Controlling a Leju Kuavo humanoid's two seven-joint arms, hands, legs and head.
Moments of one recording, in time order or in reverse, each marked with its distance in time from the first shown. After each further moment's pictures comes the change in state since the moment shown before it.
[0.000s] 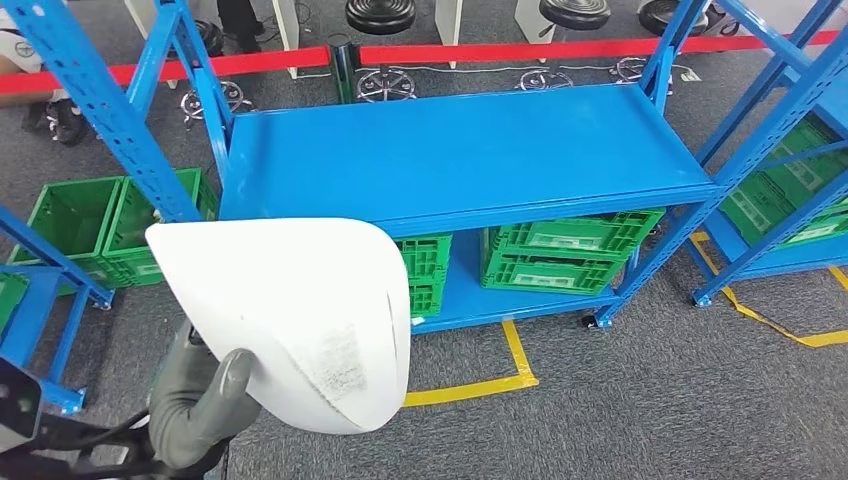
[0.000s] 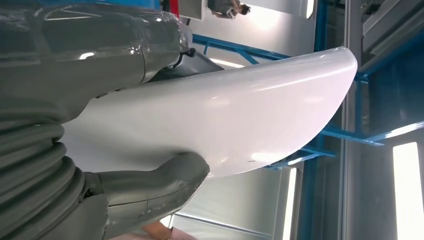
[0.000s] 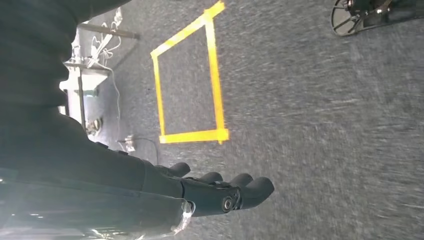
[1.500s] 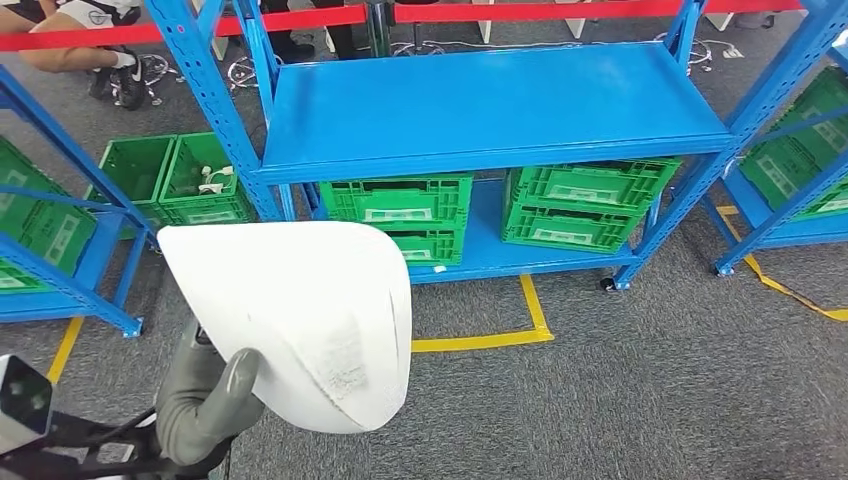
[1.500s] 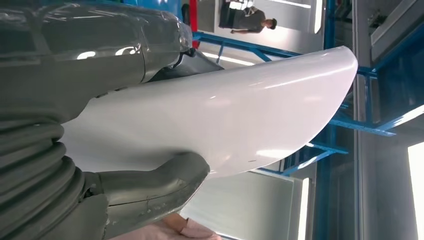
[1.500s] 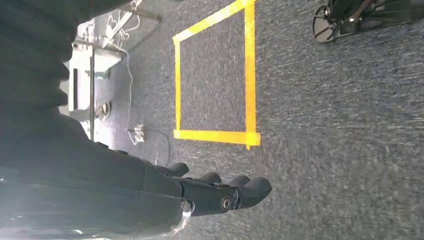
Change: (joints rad) left arm 0.001 0.002 0.001 0.022 0.000 -0.017 -0.004; right arm -0.001 -0.006 0.000 0.002 0.010 0.032 -0.018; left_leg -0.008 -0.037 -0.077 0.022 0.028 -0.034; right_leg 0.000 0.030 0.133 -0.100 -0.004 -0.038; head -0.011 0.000
